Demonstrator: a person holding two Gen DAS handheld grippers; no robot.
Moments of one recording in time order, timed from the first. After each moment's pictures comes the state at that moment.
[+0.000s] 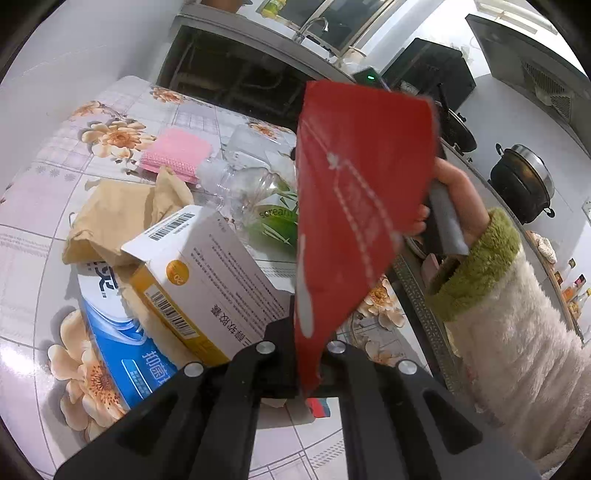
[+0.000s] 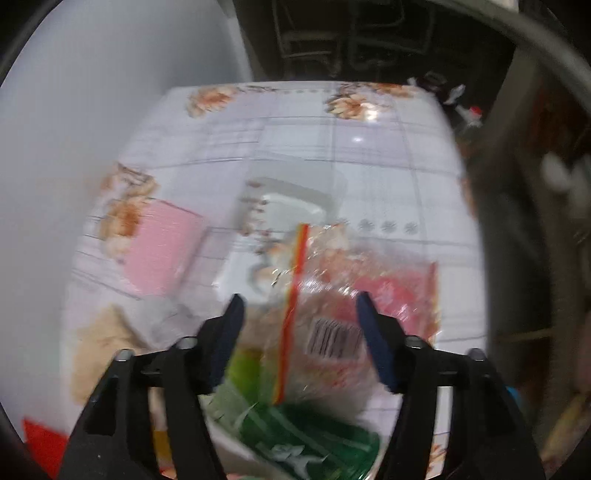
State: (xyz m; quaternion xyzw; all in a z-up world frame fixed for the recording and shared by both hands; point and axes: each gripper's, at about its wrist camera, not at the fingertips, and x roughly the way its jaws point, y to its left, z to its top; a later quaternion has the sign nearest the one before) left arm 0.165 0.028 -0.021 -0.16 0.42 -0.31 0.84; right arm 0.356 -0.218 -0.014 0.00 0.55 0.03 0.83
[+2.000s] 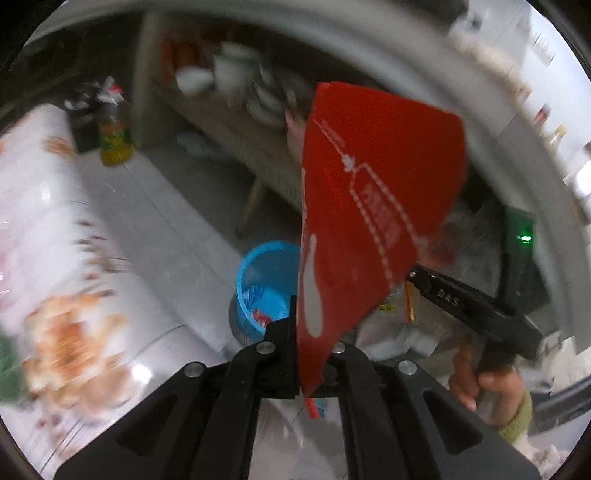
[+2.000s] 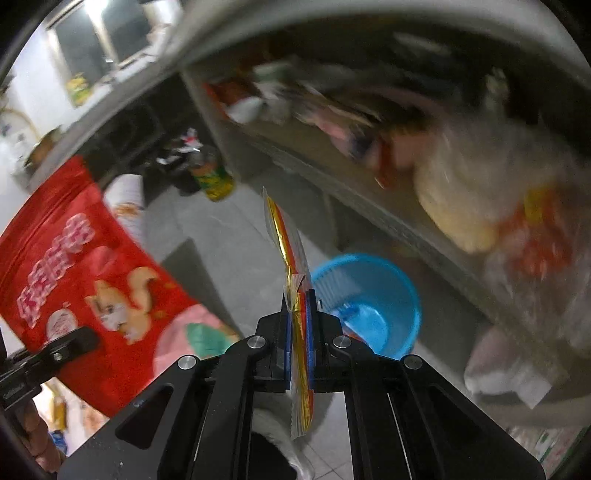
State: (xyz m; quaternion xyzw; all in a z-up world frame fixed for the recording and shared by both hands) left arm 0.133 -0.381 -0.024 0.10 0.50 -0.53 0.68; right arm -0.019 -0.562 -0.041 0.26 0.39 -0.29 0.83
